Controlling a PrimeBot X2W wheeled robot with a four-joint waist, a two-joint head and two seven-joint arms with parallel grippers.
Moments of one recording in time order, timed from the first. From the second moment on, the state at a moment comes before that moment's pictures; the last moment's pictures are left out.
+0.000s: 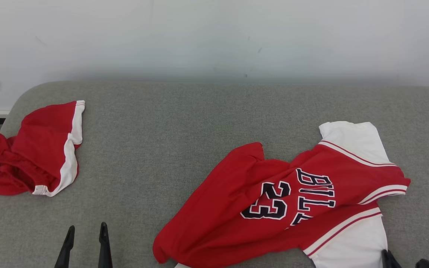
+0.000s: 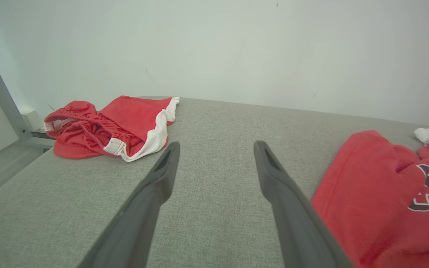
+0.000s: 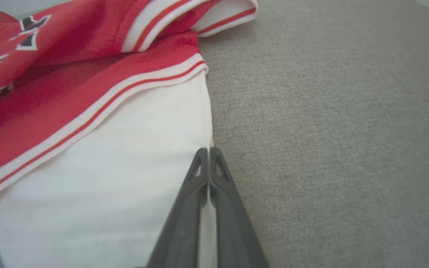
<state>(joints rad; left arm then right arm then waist) 0.09 0.08 0.01 0.09 -0.20 -0.05 -0.26 -0.03 -0.15 -0.12 0.61 0.25 0.13 -0.17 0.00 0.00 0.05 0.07</state>
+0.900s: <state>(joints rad) 0.08 0.06 0.03 0.11 -0.17 -0.09 -0.26 0.01 -0.23 -0.17 0.23 0.24 0.13 -0.02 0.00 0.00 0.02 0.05</state>
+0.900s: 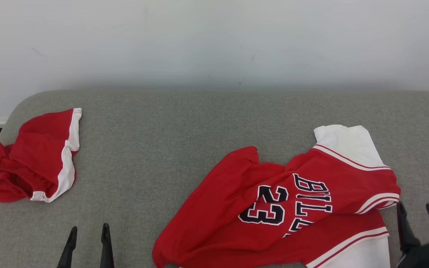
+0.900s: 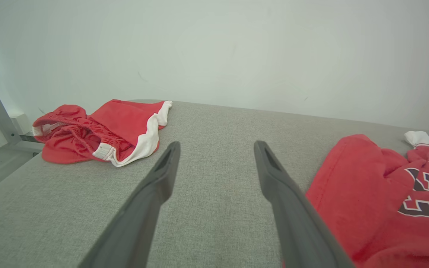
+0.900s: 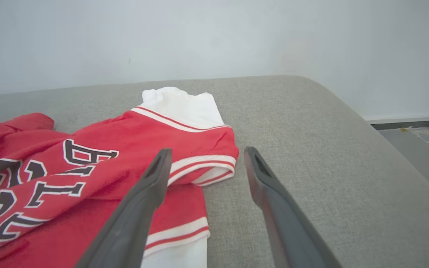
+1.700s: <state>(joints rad) -0.02 0.05 0.00 0.10 -0.17 -0.10 -0.26 -0.46 -0.40 -0.14 0.69 0.24 0.13 0.17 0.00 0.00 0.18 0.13</state>
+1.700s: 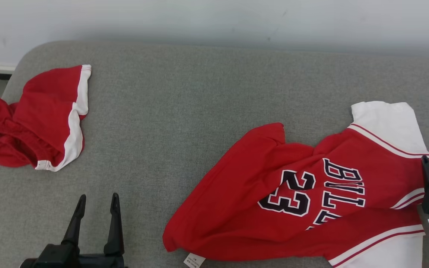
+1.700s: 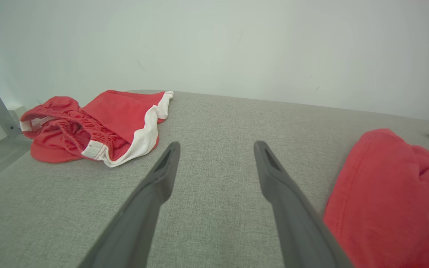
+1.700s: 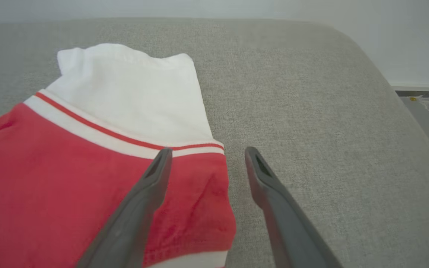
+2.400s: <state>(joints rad) -0.05 0.05 -0.02 0.12 -0.17 -0.11 -0.26 -0.72 -0.44 -0.04 0.81 0.25 0.13 0.06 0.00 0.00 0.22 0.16</state>
